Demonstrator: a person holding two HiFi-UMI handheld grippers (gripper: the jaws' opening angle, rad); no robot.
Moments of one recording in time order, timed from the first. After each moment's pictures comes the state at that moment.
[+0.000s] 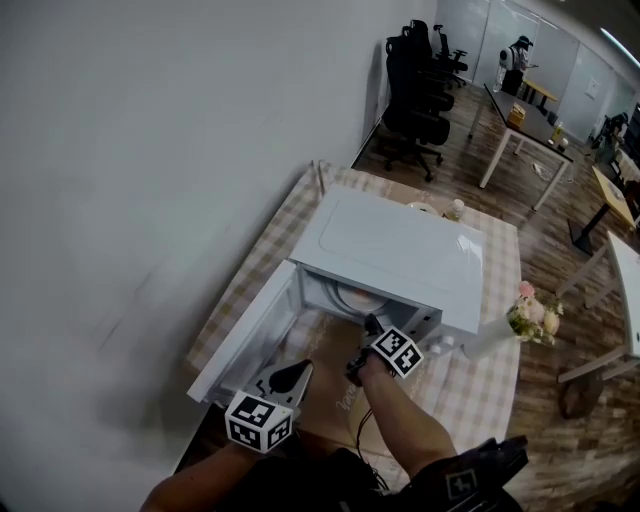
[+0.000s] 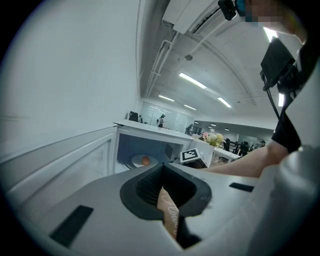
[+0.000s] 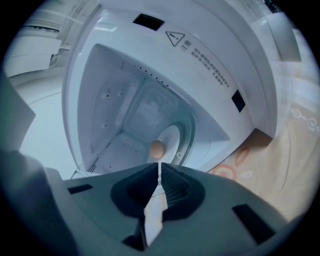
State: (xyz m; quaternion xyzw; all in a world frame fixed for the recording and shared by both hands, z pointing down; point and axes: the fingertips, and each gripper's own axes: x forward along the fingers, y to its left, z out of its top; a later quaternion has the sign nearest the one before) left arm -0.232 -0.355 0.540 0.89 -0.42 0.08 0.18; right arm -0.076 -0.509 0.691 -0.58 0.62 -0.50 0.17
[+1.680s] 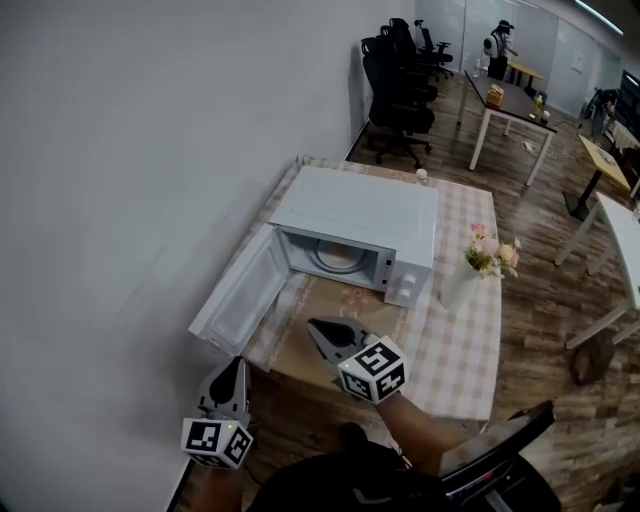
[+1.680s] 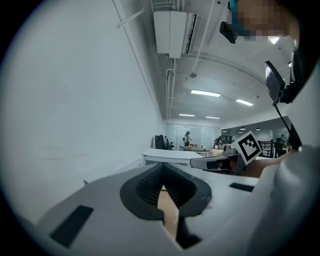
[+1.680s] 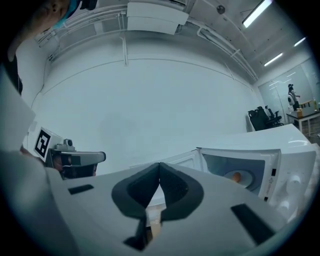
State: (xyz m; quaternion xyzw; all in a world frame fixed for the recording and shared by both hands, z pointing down) left arm -0.287 -0.181 0.431 0.80 -0.59 0.02 0.08; right arm -0.169 -0.262 0.458 -0.30 0.94 -0.12 -0.04
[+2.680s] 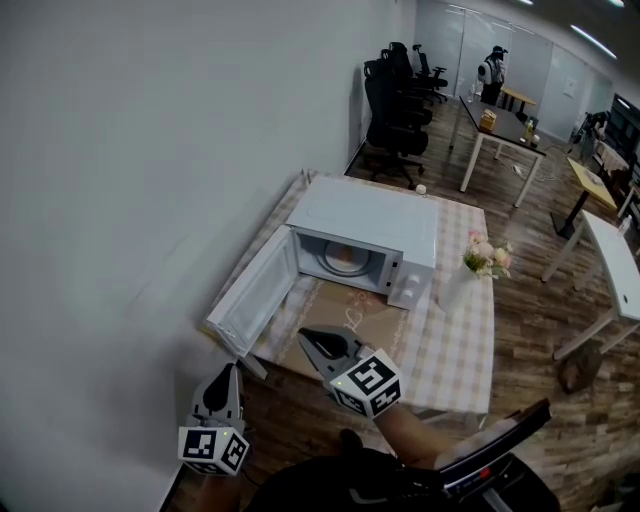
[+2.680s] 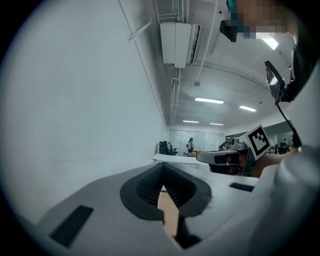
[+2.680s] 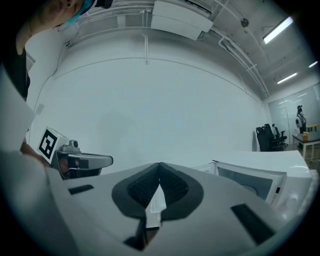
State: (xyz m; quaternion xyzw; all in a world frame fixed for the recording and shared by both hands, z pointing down) left arm -0.348 -0.121 0.422 0.79 -0.61 -0.02 0.07; right arm -0.229 -0.190 0.413 -0.29 0.95 -0.04 -0.05
